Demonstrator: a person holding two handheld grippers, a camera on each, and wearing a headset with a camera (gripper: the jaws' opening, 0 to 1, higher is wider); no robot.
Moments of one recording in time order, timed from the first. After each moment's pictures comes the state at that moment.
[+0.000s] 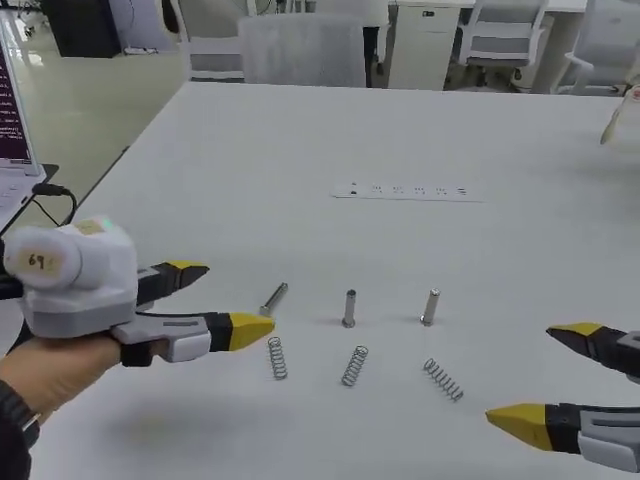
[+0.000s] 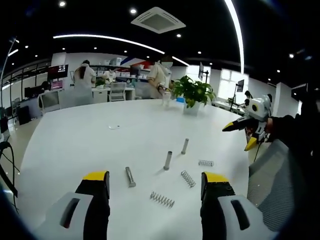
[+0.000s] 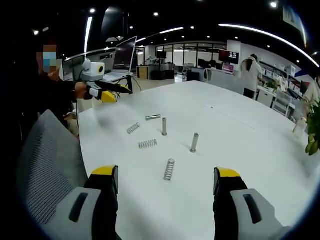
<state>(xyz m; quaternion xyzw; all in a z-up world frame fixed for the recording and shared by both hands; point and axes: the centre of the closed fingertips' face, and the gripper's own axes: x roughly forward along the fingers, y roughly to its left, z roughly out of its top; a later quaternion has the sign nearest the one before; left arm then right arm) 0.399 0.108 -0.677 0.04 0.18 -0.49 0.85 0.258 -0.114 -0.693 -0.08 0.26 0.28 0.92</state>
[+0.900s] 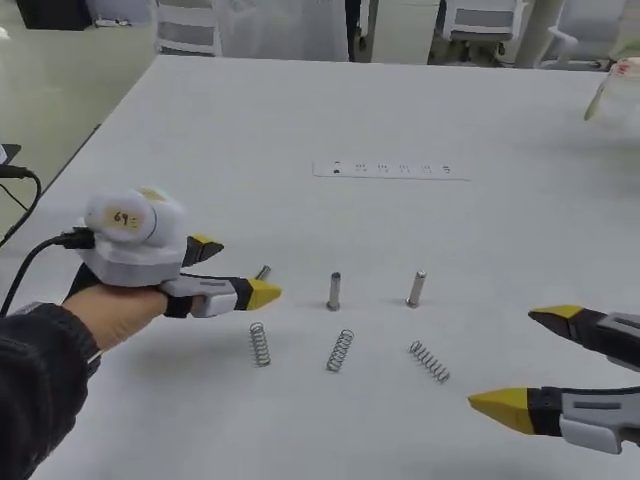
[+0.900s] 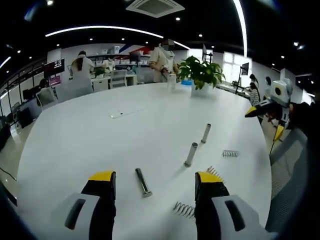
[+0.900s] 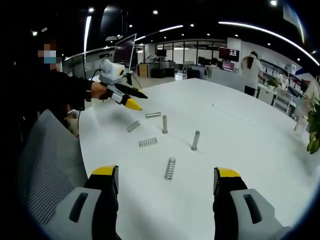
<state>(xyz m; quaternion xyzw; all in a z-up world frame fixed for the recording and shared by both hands) 0.448 0.077 -0.725 0.10 0.22 -0.47 0.85 0.260 -0.112 -0.699 -0.08 0.27 0.28 0.92</state>
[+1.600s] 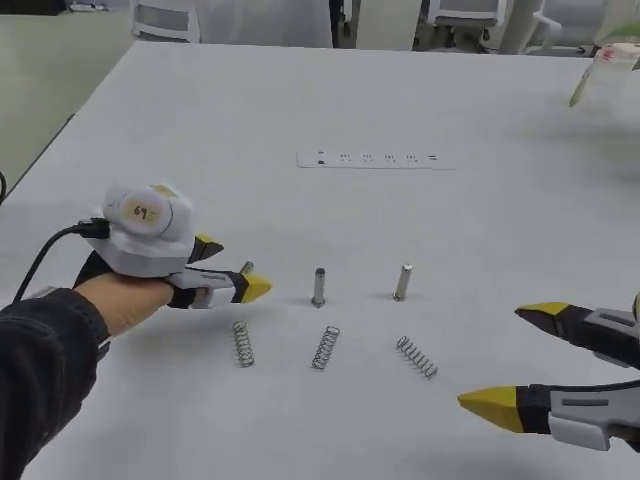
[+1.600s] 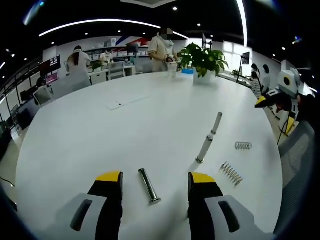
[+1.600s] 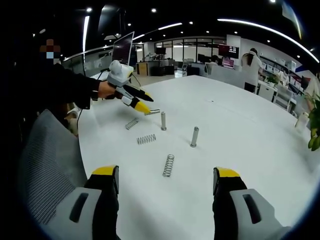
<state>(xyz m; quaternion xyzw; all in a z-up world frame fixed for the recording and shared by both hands) 0.469 0.061 -0.754 0.14 0.25 -0.47 0.84 0.263 -0.118 -0.707 -0.07 0.28 0.28 0.92</state>
